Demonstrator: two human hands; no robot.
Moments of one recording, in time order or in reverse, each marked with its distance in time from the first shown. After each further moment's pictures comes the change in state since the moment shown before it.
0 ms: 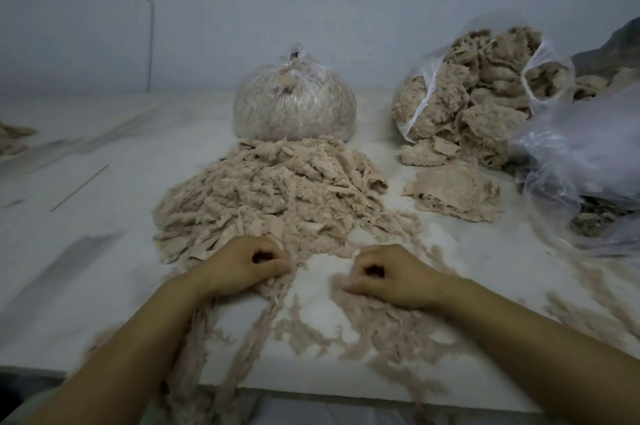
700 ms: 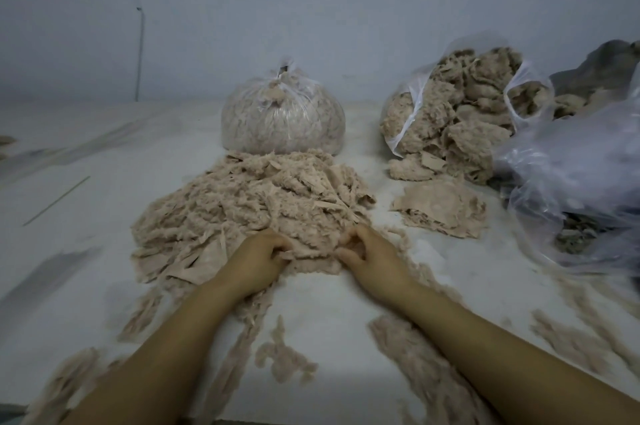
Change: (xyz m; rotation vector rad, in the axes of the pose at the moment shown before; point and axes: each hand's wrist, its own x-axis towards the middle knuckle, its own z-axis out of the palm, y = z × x) left_hand 0.051 0.004 0.027 0.210 0.230 0.004; right_hand 0.038 0.015 0.005 0.035 0.469 0.165
